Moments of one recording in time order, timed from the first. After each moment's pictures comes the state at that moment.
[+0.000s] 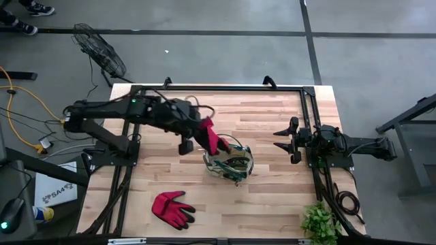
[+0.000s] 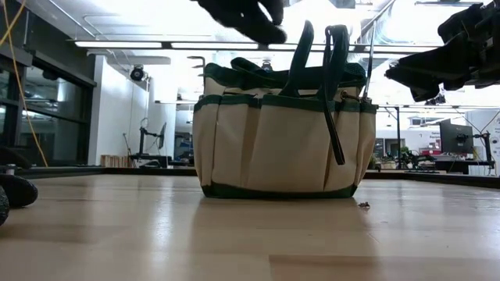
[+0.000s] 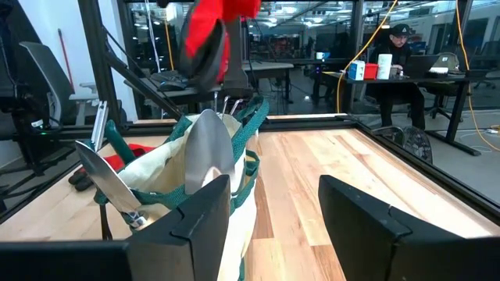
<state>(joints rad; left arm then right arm) -0.06 1.38 1.60 -0.94 -0.09 -0.16 -0.05 0.02 0.01 0.03 0.00 0.03</state>
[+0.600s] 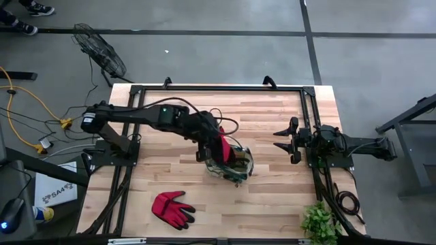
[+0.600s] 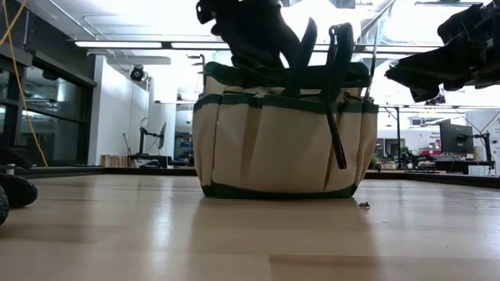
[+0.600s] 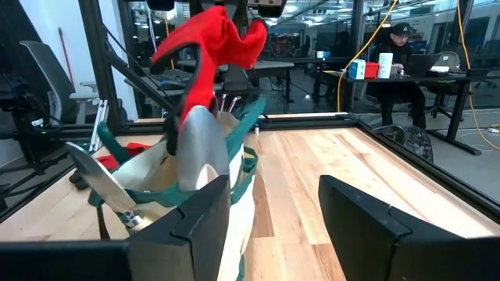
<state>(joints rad) -0.07 1.61 1.64 -0.91 -0.06 -0.18 -0.05 0.02 0.01 0.03 0.00 0.03</state>
